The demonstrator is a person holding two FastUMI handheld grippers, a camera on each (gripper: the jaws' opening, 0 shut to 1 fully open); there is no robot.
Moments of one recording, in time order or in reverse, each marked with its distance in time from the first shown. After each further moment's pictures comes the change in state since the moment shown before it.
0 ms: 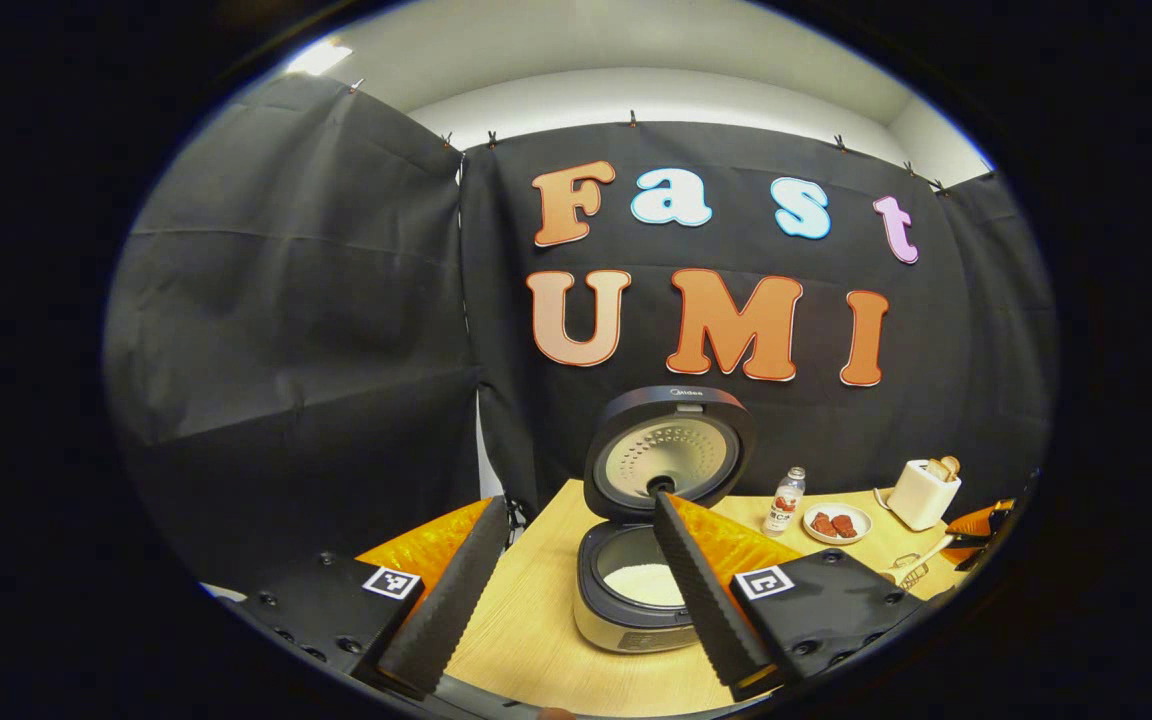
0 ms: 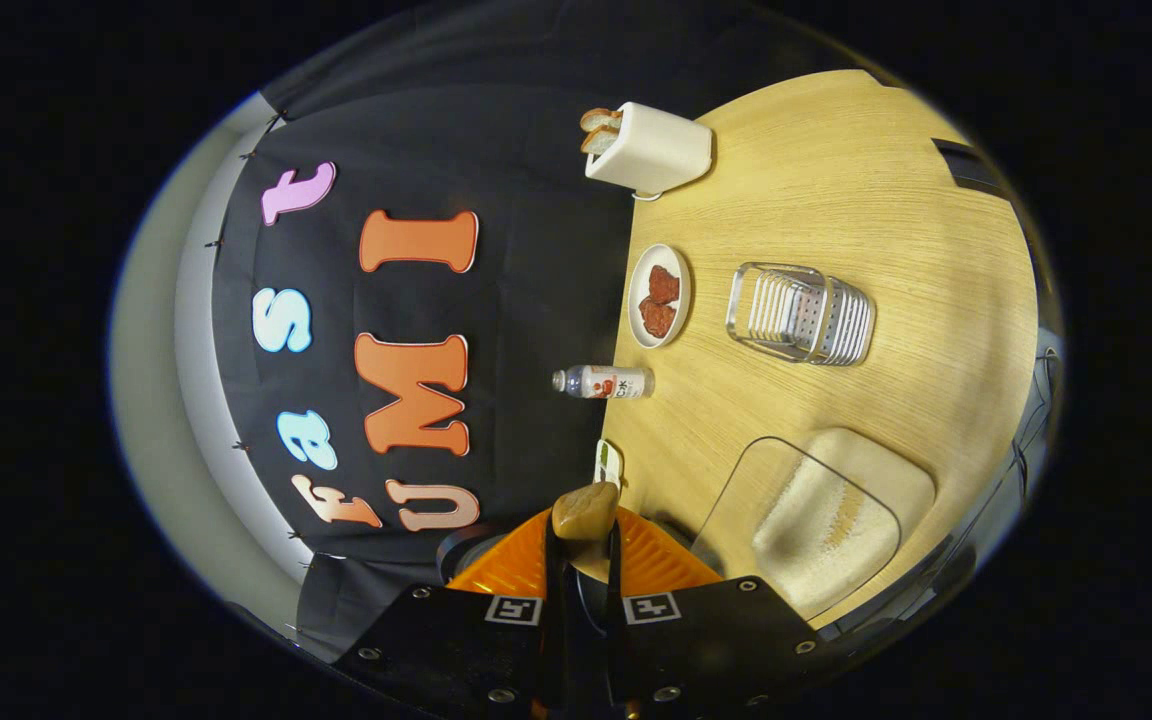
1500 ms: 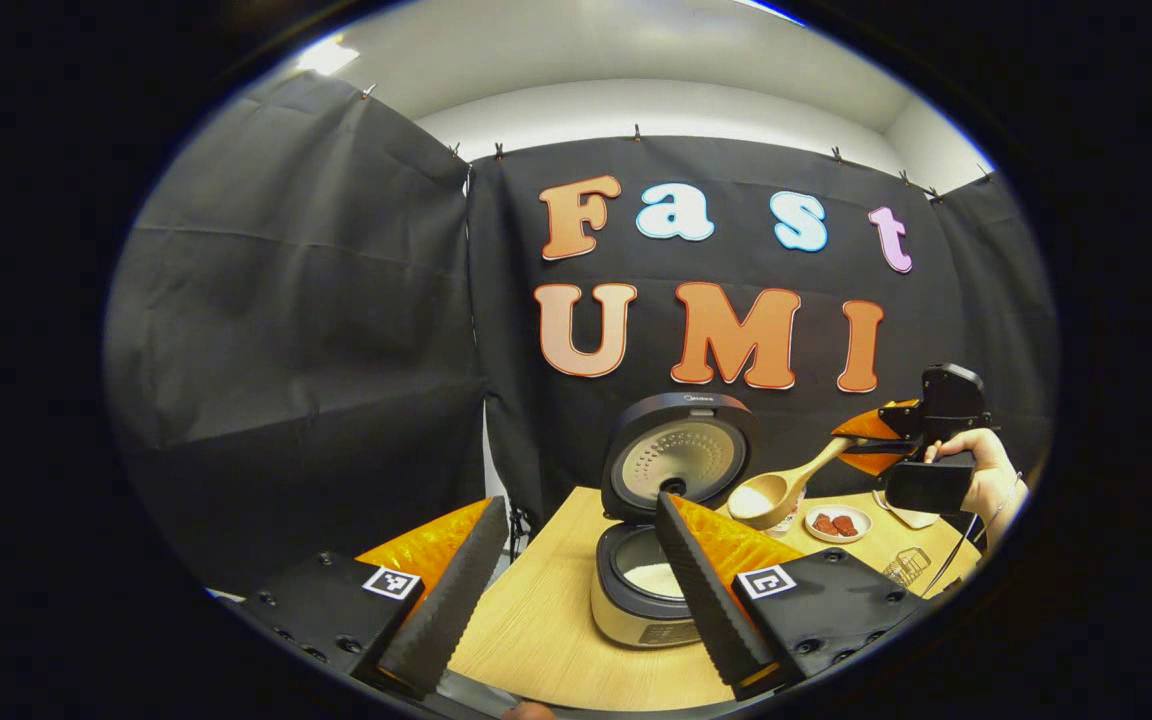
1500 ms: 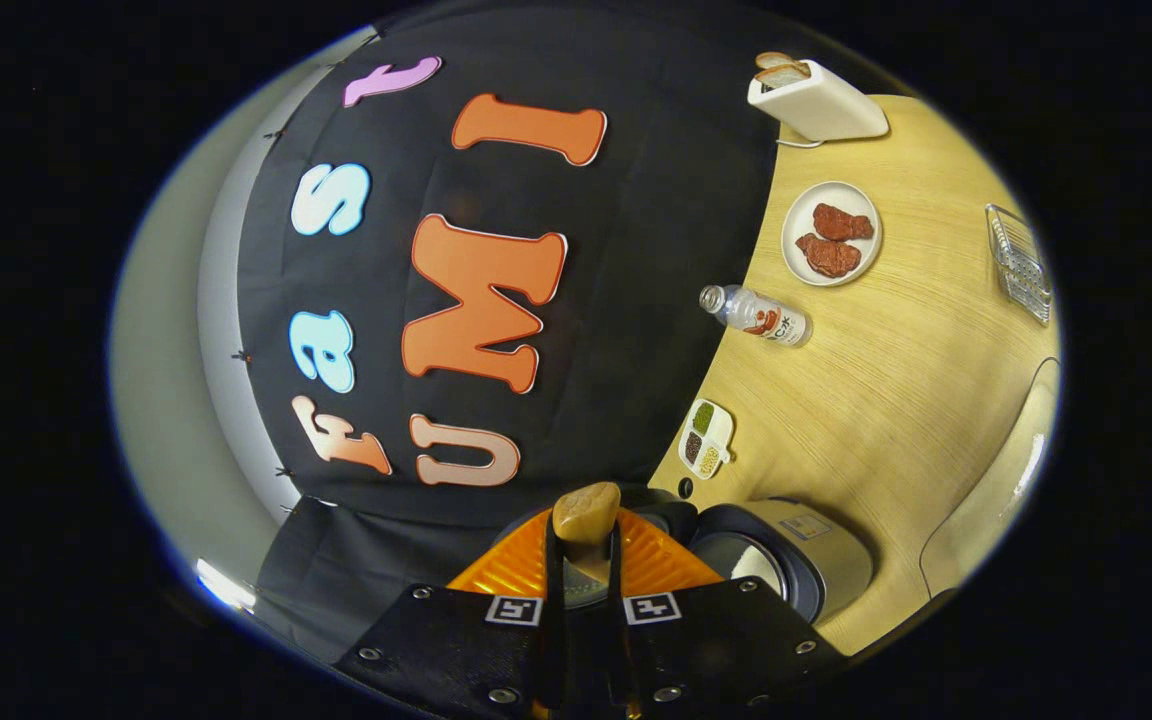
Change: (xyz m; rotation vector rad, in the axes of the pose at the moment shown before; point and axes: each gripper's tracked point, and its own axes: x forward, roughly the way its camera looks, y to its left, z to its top) left arm -0.022 0.034 0.005 0.004 -0.045 0.004; right arm 0.152 0.146 -0.121 -0.227 0.092 0.083
